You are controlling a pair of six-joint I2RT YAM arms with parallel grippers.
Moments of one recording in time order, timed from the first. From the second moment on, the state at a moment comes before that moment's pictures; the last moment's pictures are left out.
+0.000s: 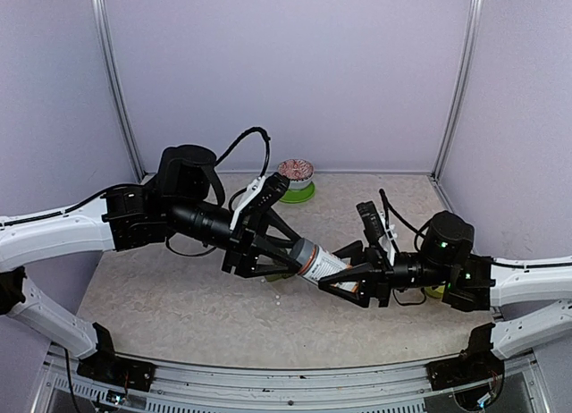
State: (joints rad) left arm -1.03 1.36 1.16 -0.16 0.71 0.11; right arm 1.07 1.04 0.55 0.52 -0.48 0.36
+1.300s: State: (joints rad) left arm -0.86 1.44 1.12 0.06 0.75 -0.48; right arm 0.95 0.99 0.62 0.23 -0.25 -0.15
